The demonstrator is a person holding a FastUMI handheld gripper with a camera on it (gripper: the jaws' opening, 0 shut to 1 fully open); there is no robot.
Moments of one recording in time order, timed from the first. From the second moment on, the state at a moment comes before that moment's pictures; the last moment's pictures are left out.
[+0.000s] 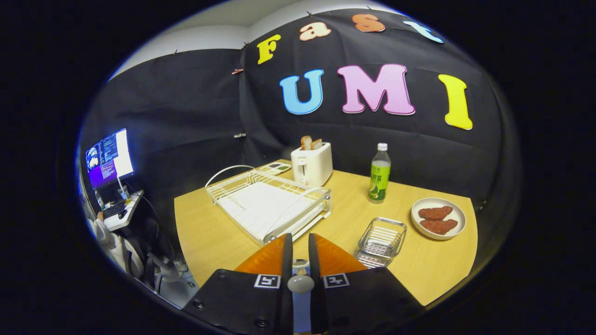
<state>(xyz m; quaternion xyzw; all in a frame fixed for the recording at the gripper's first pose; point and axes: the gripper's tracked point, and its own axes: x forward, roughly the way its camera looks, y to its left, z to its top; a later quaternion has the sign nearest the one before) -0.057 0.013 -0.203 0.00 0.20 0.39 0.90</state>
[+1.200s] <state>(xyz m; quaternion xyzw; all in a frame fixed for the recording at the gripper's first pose) -0.083 -0.002 -0.269 -0.03 0.27 0.36 0.89</state>
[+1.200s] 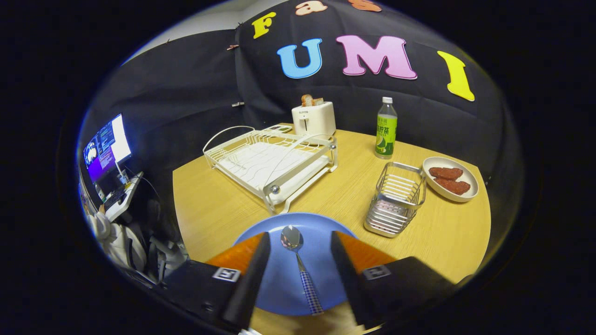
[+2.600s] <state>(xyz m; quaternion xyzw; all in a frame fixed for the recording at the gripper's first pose) -0.065 -0.056 -0.016 0.03 0.09 -0.06 0.99</state>
